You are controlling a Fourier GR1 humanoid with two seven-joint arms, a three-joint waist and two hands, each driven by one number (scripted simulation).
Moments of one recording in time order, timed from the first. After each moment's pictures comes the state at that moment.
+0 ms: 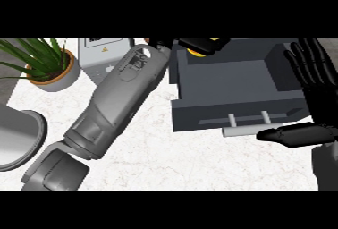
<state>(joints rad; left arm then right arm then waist) -1.32 0.00 -0.14 -0.46 0.23 0.36 -0.25 -0.29 -0.22 -0.14 -1.78 -0.12 0.20 0.04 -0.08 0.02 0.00</state>
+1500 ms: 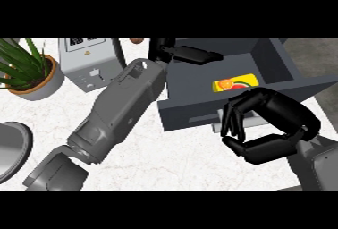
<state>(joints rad) -1.26 0.00 -0.27 -0.41 0.58 0.28 -0.46 -0.39 -0.30 0.14 -1.75 -0.26 0.59 0.15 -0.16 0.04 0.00</state>
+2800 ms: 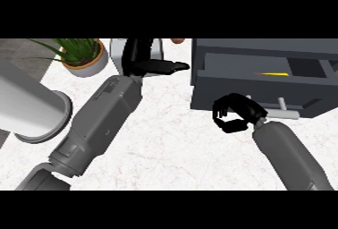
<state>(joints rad) -1.03 0.08 -0.23 -0.56 0.67 0.17 -0.55 -0.55 -0.29 0.30 -0.90 0.52 0.27 -0.24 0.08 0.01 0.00</state>
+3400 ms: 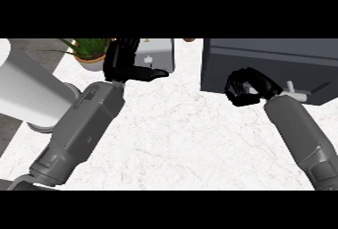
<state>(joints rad) -0.91 0.17 -0.24 -0.68 0.68 0.08 -0.50 -0.78 -0.32 0.11 -0.55 0.44 0.20 -0.42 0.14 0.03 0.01</state>
